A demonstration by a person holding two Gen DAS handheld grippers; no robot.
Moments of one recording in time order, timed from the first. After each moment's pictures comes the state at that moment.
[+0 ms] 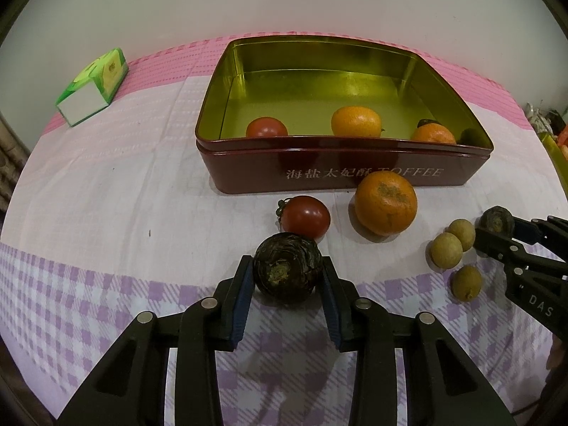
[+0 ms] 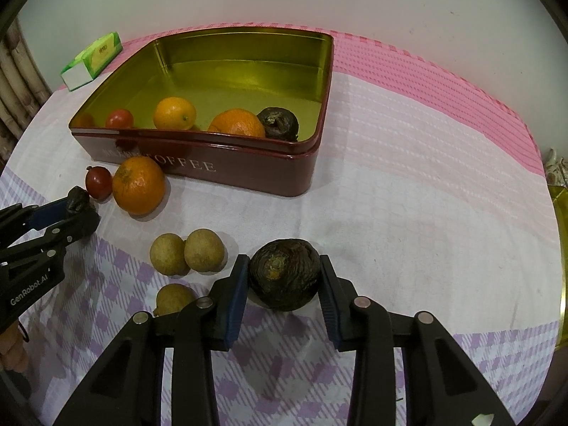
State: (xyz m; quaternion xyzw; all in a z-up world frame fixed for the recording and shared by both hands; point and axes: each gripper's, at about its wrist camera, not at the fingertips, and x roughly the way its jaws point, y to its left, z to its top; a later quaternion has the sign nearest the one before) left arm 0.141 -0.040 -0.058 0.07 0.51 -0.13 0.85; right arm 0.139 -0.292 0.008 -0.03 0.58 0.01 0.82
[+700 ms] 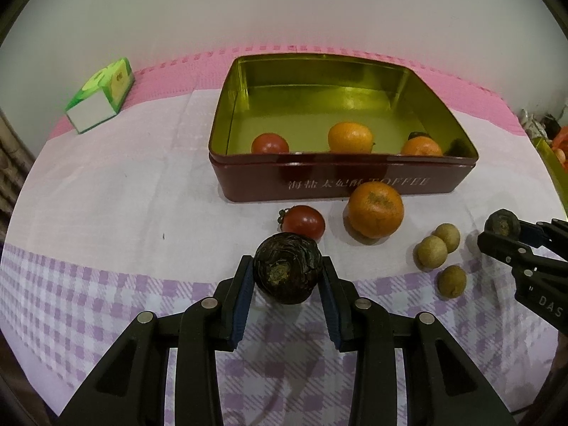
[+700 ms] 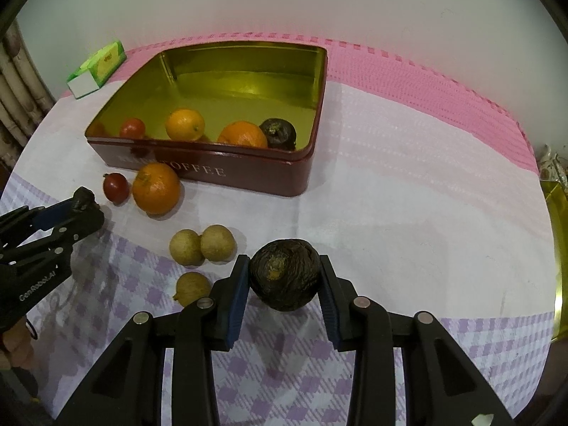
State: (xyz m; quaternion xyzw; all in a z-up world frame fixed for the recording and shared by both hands) left arm 0.132 -0.036 -0.038 0.06 0.49 -0.13 0.86; right arm 0.128 -0.289 0.033 -0.02 0.57 0.01 0.82
